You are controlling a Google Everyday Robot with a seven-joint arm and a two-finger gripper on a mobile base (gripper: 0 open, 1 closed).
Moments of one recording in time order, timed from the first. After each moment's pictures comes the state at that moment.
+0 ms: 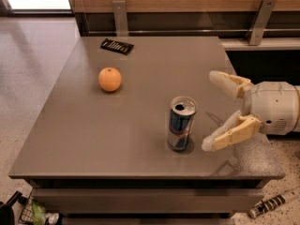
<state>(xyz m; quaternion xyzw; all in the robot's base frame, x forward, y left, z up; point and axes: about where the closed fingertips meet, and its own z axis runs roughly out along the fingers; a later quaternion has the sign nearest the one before) 0.422 -0.115 0.925 -0.47 0.61 0.37 0.51</state>
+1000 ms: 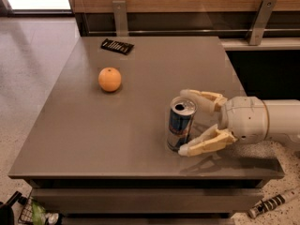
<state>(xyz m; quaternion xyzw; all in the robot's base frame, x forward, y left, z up) 0.416 -0.082 0.886 -0.52 0.54 0.40 0.52</state>
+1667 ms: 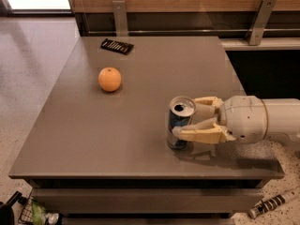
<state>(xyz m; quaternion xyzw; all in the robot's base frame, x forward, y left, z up) 0.415 -0.077 0.889 -0.53 0.54 0.40 0.52</state>
